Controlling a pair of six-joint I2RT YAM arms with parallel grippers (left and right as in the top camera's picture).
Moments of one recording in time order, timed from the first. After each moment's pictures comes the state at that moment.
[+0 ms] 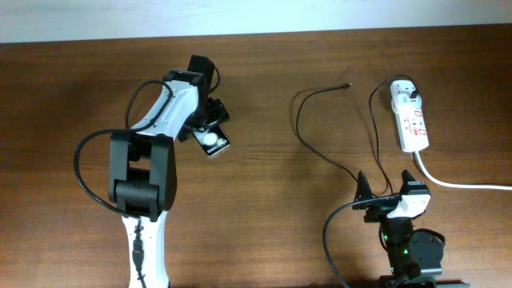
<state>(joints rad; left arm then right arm) -0.22 2.33 1.79 -0.97 -0.06 -0.68 0.01 0.01 0.01 -0.08 -0.02 0.09</state>
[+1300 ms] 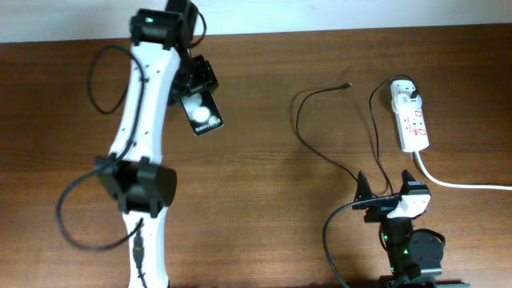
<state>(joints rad) -0.20 2.33 2.60 -1.69 0.05 -0.55 0.01 0.01 0.01 -0.08 -0.02 0.09</state>
